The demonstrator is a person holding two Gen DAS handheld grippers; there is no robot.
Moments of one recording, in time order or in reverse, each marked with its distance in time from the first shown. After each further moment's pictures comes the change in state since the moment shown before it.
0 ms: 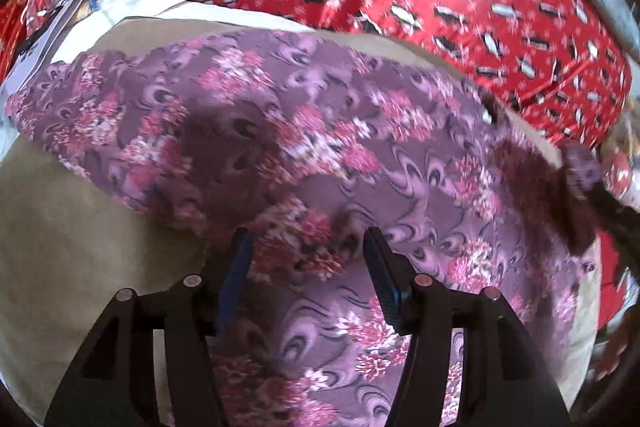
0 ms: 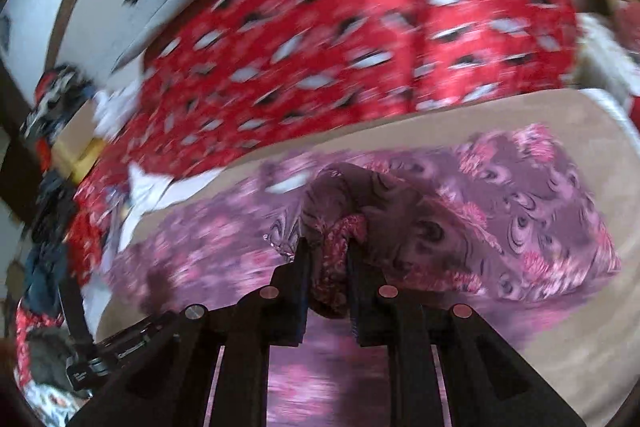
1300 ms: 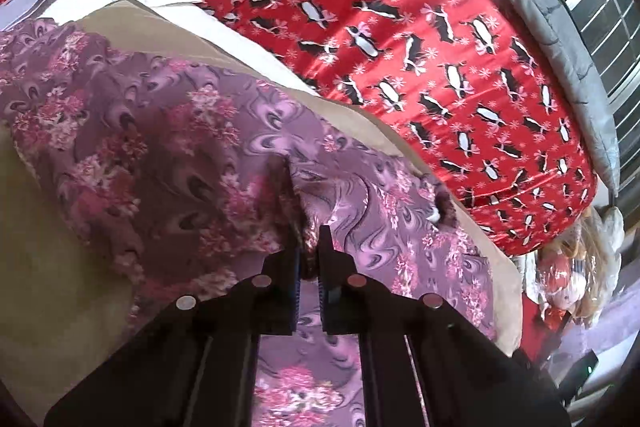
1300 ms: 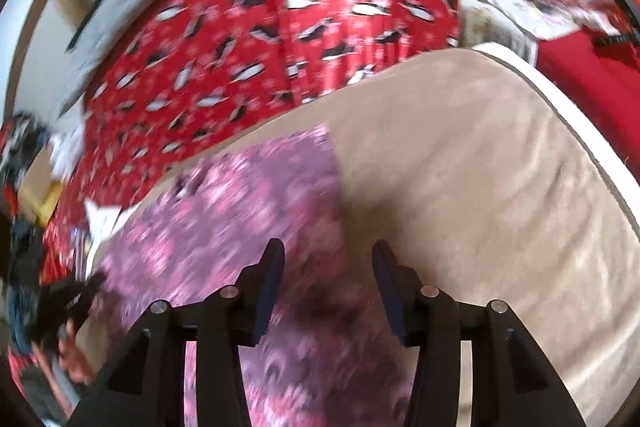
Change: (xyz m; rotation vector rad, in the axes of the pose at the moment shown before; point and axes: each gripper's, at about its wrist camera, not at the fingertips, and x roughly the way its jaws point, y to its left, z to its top) left arm 0.000 0.005 0.036 -0.276 -0.090 -0.208; right arm -0.069 -0.100 -0.017 0.208 -0.081 -0.185
